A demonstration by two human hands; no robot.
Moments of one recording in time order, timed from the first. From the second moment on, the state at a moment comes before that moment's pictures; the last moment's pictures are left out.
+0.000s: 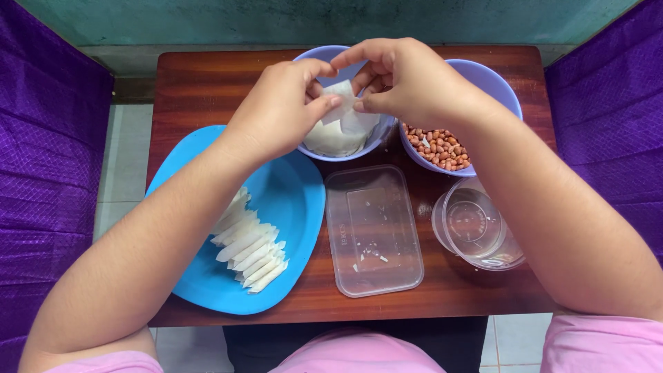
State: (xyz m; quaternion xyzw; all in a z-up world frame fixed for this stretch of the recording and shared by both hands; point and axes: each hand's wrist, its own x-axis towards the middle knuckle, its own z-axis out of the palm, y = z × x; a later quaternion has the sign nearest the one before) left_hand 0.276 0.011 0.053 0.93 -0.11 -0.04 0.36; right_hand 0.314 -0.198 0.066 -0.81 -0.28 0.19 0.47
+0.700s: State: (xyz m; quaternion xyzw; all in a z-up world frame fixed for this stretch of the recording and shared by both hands) left_hand 0.263 0.019 0.052 0.94 -0.12 0.02 0.32; right_hand 0.295 -0.197 0.072 -0.86 -0.25 0.15 0.43
